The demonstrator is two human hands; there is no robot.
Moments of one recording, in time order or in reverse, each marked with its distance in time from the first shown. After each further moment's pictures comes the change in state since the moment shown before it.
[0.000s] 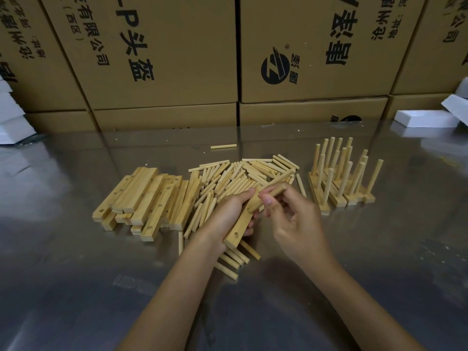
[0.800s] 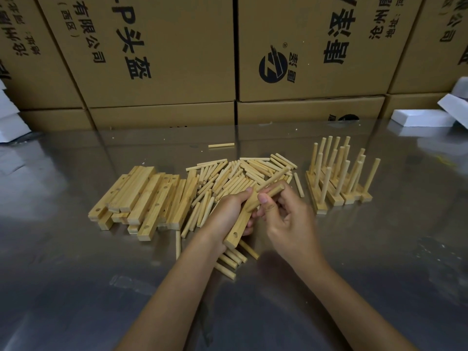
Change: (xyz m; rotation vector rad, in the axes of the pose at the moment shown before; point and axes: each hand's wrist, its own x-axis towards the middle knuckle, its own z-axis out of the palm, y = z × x) left_hand 0.001 -0.002 0.005 -0.015 0.026 0.004; right_hand -0.001 0.006 0.008 -0.022 0.073 0.035
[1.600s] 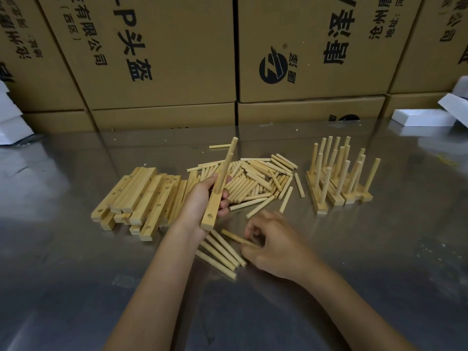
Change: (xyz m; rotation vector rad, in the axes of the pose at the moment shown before) left_hand 0.001 0.022 -0.038 -0.289 0.107 0.068; right_hand -0.008 0.009 0.000 -0.647 -0.493 0.158
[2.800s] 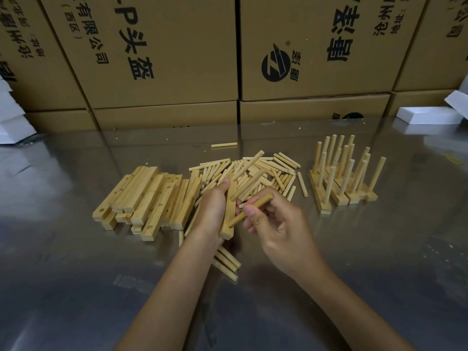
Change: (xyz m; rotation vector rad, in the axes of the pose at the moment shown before) left_hand -0.016 -0.012 0.028 0.162 0.287 -0.043; right_hand -0.004 -0.022 -0.007 0.744 0.310 -0.222
